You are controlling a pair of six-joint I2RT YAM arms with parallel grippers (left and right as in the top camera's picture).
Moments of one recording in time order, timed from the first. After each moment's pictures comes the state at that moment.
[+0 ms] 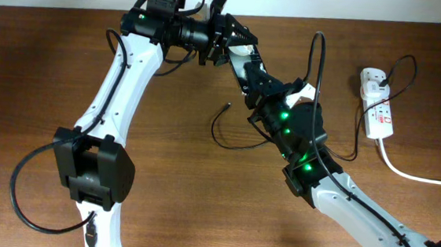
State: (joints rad) left arm -0.27 2.13 2.11 -0.80 1.12 -0.87; right arm 0.51 1.41 0.77 0.65 0.03 1.82
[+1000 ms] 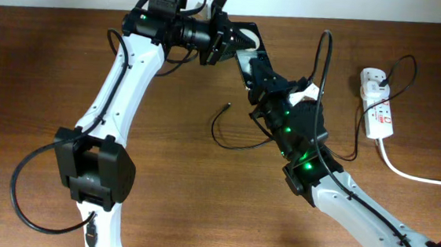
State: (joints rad) left arm -0.27 2.13 2.11 -0.79 1.08 -0.89; right arm 0.51 1.41 0.79 0.64 0.09 1.85
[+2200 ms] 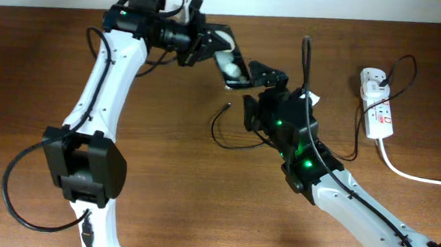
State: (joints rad) left arm -0.18 2.13 2.11 -0.97 0.98 -0.74; right arm 0.51 1.41 0.81 0.35 0.07 1.74
